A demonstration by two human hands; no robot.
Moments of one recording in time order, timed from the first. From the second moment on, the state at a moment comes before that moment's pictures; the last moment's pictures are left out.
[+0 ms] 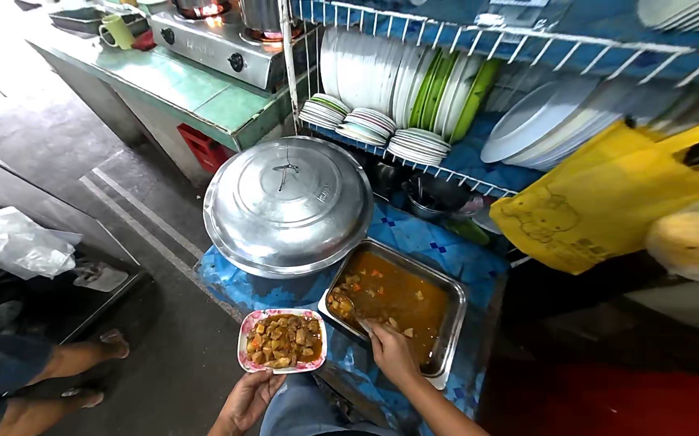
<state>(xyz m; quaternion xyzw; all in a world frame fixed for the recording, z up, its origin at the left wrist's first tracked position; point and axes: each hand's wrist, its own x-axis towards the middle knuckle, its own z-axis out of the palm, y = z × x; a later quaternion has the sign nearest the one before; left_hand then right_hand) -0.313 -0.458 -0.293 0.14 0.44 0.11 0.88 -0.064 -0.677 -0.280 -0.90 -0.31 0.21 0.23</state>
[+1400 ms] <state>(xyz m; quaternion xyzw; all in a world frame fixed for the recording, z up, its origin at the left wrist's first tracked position) -0.237 -0.486 -0.271 0.17 0.32 -0.01 0.93 -0.078 -0.707 -0.185 -0.84 -0.48 -0.15 0.19</state>
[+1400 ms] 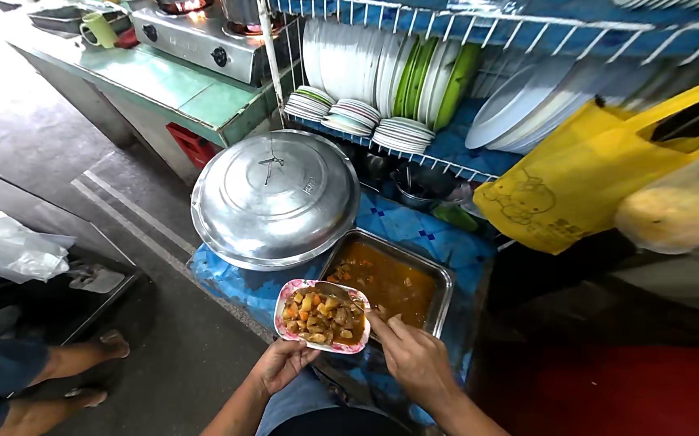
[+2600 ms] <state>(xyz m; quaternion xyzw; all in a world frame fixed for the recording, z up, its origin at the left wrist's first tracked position) -0.331 -0.463 -0.287 0.14 0.44 0.14 0.87 -0.023 -0.678 -0.287 -0.89 -0.34 0.25 0.16</state>
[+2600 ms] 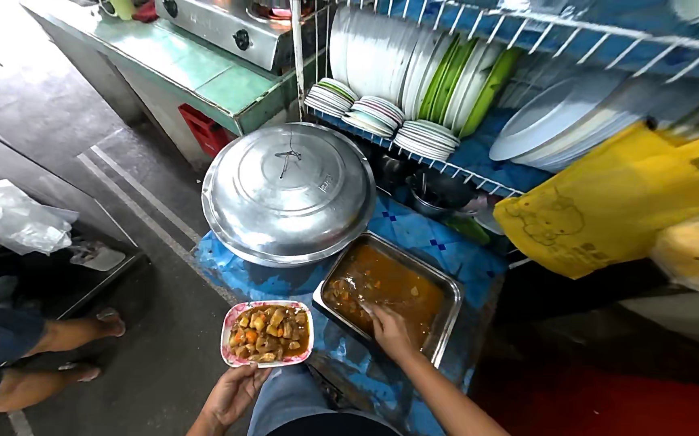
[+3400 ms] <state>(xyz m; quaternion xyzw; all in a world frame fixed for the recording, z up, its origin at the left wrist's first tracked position) -0.310 -0.458 -0.295 0.15 0.41 0.11 0.89 -0.040 -0.687 -0.299 -0.80 -0.14 0.33 0.49</state>
